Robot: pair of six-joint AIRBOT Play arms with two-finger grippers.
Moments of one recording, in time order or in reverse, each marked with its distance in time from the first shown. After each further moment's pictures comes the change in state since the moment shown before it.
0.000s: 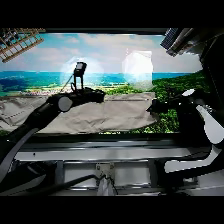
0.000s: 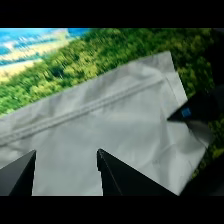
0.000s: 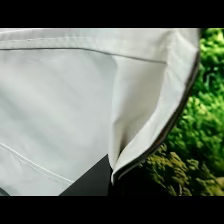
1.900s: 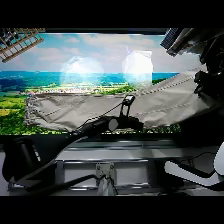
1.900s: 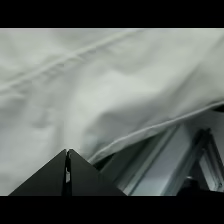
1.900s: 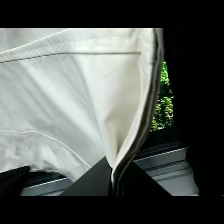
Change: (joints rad) left arm -0.465 -0.440 0.249 -0.301 0.128 -0.008; right arm -0.011 0.319 0.701 -0.602 0.642 0.584
